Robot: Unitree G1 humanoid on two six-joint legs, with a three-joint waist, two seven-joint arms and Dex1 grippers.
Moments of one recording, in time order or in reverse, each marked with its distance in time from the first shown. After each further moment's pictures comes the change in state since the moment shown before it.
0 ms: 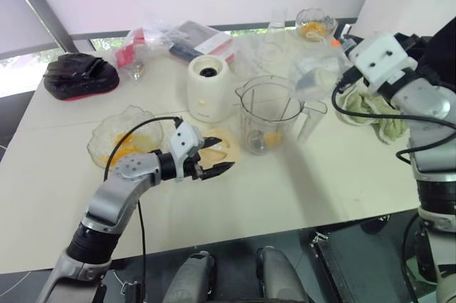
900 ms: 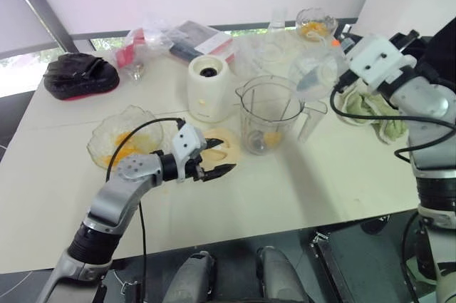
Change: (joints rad) left arm 0.000 0.000 -0.016 0.000 0.013 -0.013 -0.006; right arm -0.017 0.003 0.004 0.041 -0.065 -0.075 0.009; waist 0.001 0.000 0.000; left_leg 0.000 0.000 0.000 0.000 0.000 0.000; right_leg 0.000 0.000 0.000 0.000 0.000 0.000
